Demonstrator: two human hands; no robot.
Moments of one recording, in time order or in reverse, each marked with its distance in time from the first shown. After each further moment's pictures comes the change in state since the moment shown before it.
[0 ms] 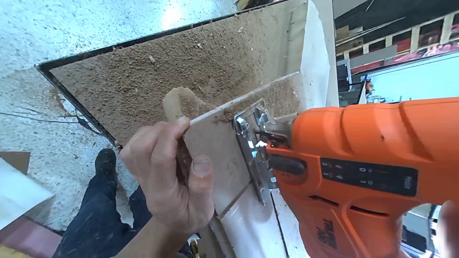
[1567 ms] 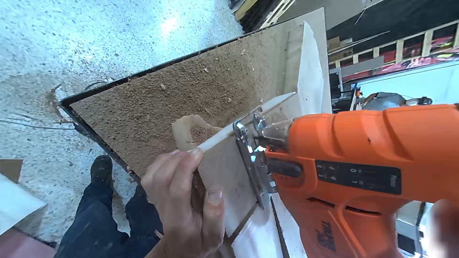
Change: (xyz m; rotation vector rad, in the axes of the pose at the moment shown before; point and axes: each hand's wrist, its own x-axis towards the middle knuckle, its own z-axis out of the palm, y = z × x) left_hand -0.002 -0.004 0.007 -0.042 -0.012 -0.074; right_hand 0.040 -0.031 0.014 -0.025 -0.001 0.024
